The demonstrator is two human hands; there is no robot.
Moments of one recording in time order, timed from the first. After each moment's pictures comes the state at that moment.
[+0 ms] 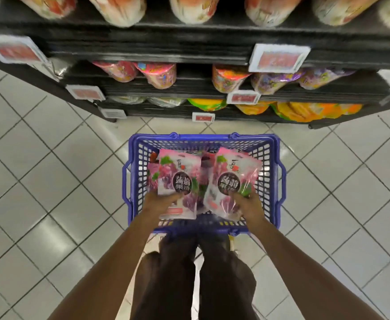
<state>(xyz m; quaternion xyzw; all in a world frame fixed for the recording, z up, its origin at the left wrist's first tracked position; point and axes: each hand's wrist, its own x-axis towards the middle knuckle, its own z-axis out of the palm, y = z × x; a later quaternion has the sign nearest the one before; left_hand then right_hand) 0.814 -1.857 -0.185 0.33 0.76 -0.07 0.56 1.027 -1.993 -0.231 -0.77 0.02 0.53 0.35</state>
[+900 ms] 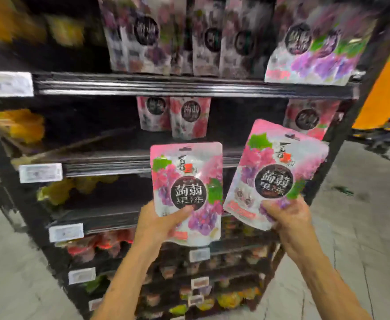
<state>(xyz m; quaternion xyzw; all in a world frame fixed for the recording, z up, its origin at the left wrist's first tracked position) 0.881 -1.789 0.543 0.57 0.27 0.37 0.68 1.104 -1.955 0.543 -0.54 -0.30 0.16 0.77</state>
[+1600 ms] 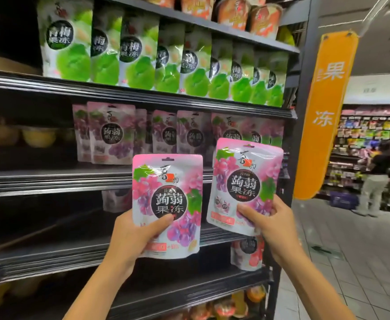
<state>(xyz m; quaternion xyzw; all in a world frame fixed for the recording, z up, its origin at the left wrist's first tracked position) 0.950 -1.775 0.682 0.64 0.15 0.45 0.61 1.161 -1.961 0.700 -0.56 -0.40 0.00 0.73</state>
